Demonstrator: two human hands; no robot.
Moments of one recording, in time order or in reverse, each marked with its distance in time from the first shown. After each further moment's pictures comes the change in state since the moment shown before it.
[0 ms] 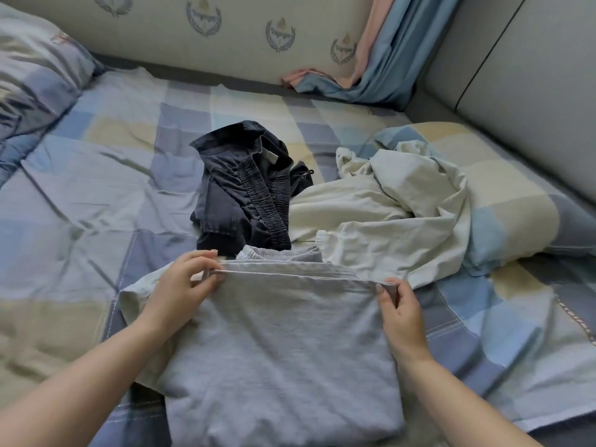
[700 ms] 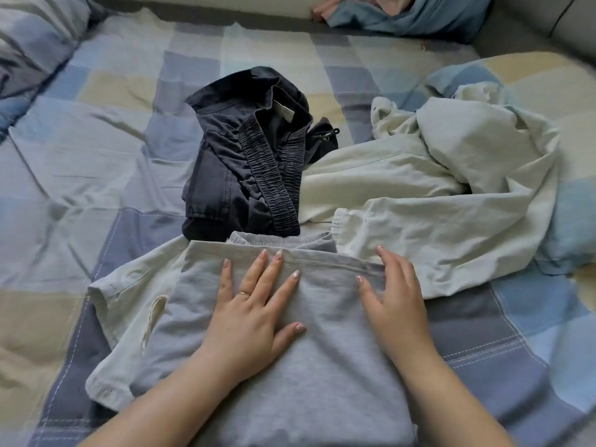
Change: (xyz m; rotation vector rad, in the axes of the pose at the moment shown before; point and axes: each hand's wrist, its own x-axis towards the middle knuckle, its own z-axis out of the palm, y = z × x) left_hand -0.019 0.047 0.097 0.944 -0.356 0.223; right_hand 0.042 0.005 0.038 -0.394 -0.204 -0.065
